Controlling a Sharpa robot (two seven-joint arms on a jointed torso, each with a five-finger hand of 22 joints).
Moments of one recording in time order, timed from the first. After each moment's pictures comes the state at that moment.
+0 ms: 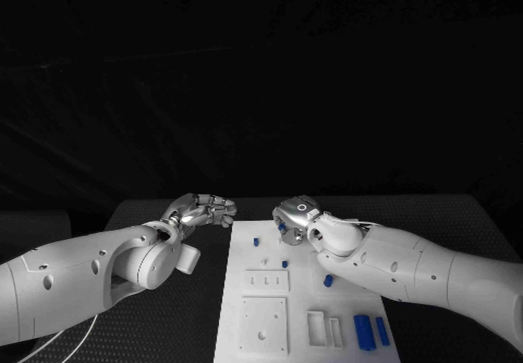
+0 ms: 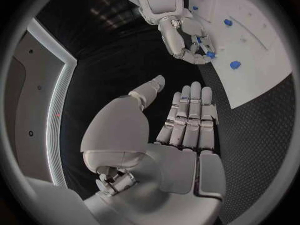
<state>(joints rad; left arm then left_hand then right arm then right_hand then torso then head) 1.31 -0.81 -0.17 1.47 -0.13 -0.36 0.28 1.15 -0.12 0.51 -0.18 0.08 0.77 0.19 0.34 0.44 1.09 0.15 0.11 0.10 0.92 0.12 0.39 0.58 0.04 0.75 0.02 0.36 1.31 1.23 -0.42 -0.16 1.03 -1.92 -0.45 -0.18 1.11 -0.13 0.80 -0.28 0.05 1.02 0.10 0.42 0.46 1.28 0.04 0.12 0.13 1.31 -0.05 1.15 0.72 0.21 1.26 -0.01 0.75 1.31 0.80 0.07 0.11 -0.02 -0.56</state>
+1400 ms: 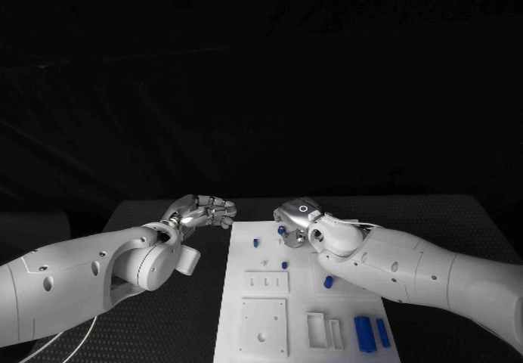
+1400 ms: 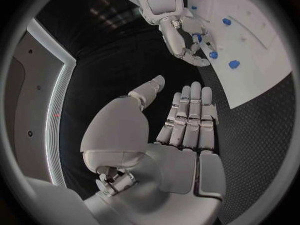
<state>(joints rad) 1.31 -0.81 -0.17 1.46 -0.14 -0.36 0.28 1.15 -0.12 0.51 -0.19 0.08 0.76 0.19 0.33 0.44 1.09 0.15 0.10 0.09 0.92 0.12 0.39 0.58 0.04 0.75 0.02 0.36 1.31 1.23 -0.42 -0.16 1.03 -1.87 -0.44 -0.18 1.12 -0.28 0.83 -0.22 0.05 0.85 0.16 0.32 0.42 1.08 0.12 0.06 0.07 1.30 0.00 1.15 0.68 0.21 1.25 0.01 0.74 1.31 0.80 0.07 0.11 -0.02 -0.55</state>
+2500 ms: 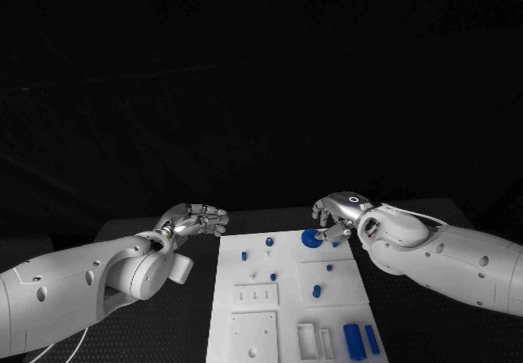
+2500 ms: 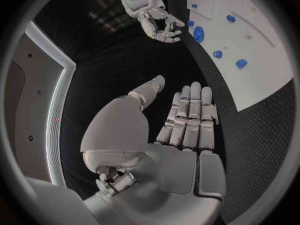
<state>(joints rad) 1.31 -0.82 -0.17 1.44 -0.14 -0.35 0.28 1.15 -0.12 0.52 -0.19 0.08 0.76 0.19 0.33 0.44 1.09 0.15 0.10 0.09 0.92 0.12 0.39 0.58 0.05 0.75 0.02 0.36 1.31 1.29 -0.75 -0.09 1.30 -1.69 -0.36 -0.14 1.04 -0.30 0.66 -0.25 0.05 0.84 0.17 0.32 0.42 1.31 0.05 0.19 0.18 1.29 -0.05 1.16 0.66 0.20 1.27 -0.03 0.76 1.31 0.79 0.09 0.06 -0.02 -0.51</state>
